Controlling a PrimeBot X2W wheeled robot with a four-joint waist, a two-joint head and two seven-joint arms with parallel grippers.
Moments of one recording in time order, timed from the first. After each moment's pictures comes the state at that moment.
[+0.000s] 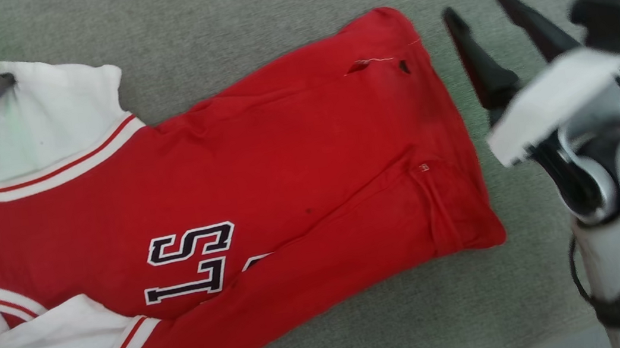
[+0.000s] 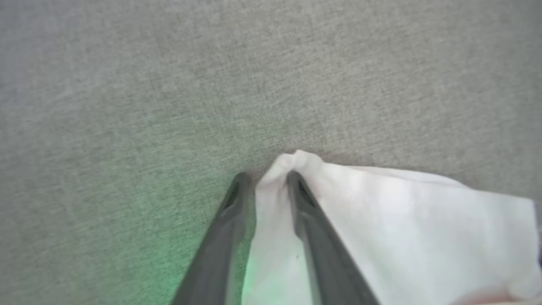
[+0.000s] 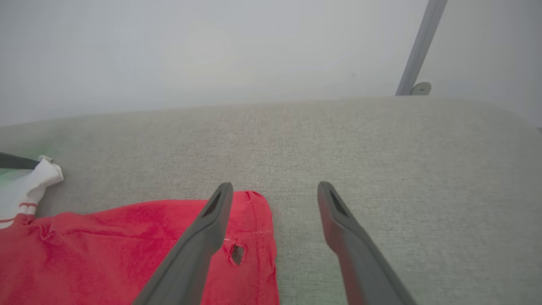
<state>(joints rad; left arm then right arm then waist) -1.25 0.75 -0.96 0.71 -1.16 0.04 0.73 -0.52 -0.07 0.07 -0.04 0.31 0.13 0.37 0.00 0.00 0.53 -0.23</state>
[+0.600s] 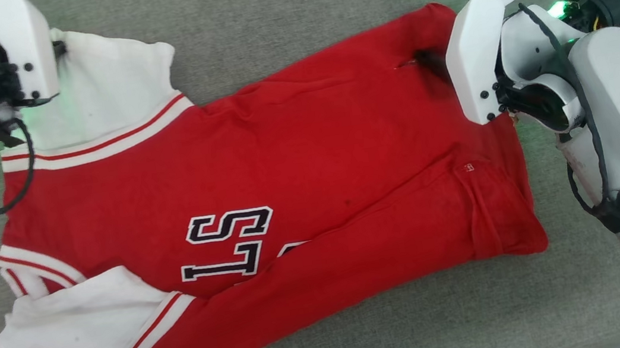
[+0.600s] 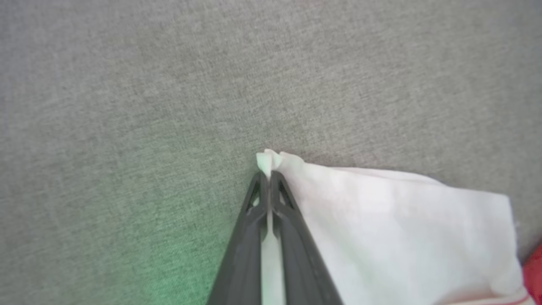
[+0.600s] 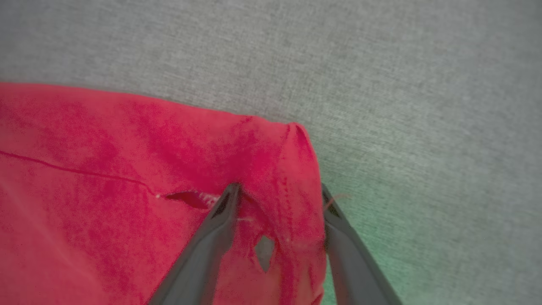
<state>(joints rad) -1.33 0.59 -0.98 0.84 -1.14 -0.04 0.69 -0.89 -0.22 0.37 0.40 0.45 0.13 0.83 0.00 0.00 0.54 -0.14</state>
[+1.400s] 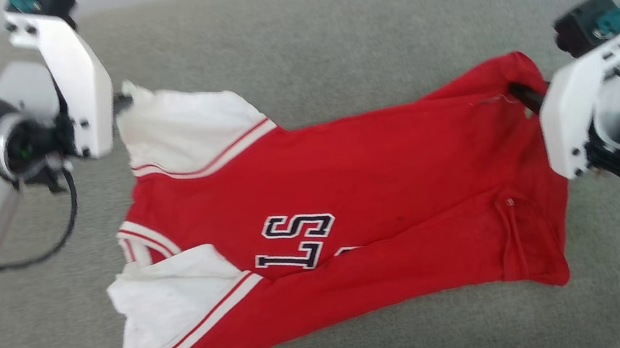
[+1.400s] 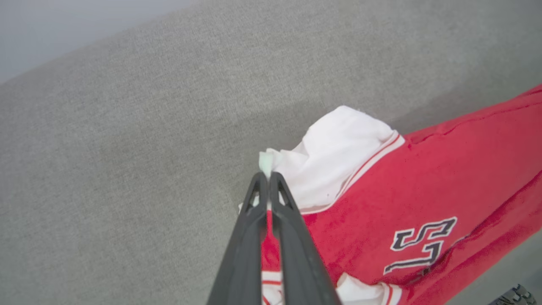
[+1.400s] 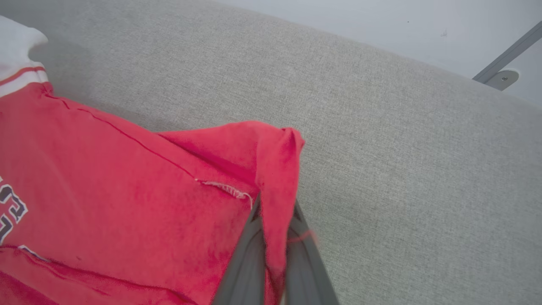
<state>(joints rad) -1.22 0.63 -1.01 0.64 -1.18 -0.08 0.72 -0.64 -0.42 0.29 0.24 0.52 0.13 0.68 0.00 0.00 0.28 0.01</state>
